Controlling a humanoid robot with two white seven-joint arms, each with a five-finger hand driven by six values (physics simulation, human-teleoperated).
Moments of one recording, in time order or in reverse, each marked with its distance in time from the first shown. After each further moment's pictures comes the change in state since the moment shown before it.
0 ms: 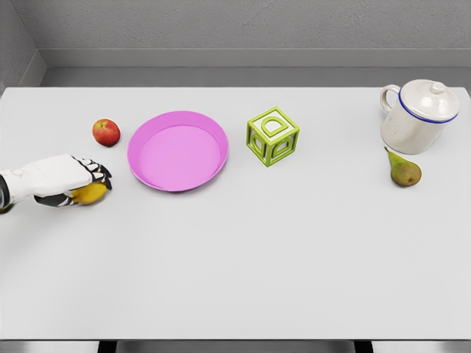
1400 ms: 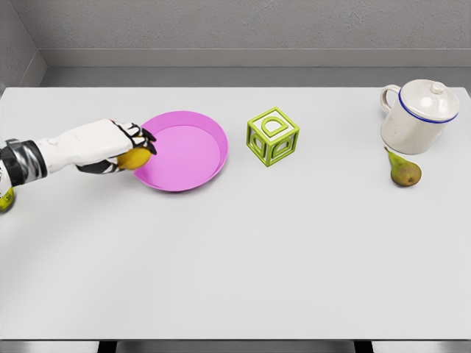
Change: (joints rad) left arm -0.130 -0.163 -0.013 -0.029 0.044 0.000 -0.001; right arm 0.000 0.000 0.000 0.000 0.000 0.000 0.000
